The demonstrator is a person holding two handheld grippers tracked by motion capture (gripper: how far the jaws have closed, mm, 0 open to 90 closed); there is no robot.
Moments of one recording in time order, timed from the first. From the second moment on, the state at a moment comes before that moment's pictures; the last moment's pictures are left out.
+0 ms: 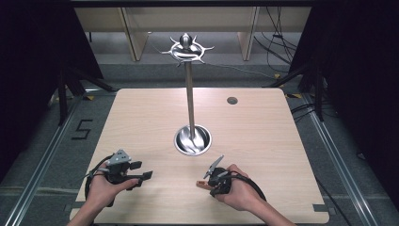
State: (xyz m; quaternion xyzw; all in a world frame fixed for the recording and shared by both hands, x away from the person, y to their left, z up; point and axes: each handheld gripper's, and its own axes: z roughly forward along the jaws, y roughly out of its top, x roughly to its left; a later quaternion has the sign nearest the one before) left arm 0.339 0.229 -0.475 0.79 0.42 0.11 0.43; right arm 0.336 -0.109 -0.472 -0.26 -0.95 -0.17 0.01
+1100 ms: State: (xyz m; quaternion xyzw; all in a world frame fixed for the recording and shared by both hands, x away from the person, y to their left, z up) left arm 0.340 0.227 -0.478 0.81 0.41 0.10 0.42; right arm 0.389 -0.133 -0.478 -0.37 -0.91 -0.18 -0.06
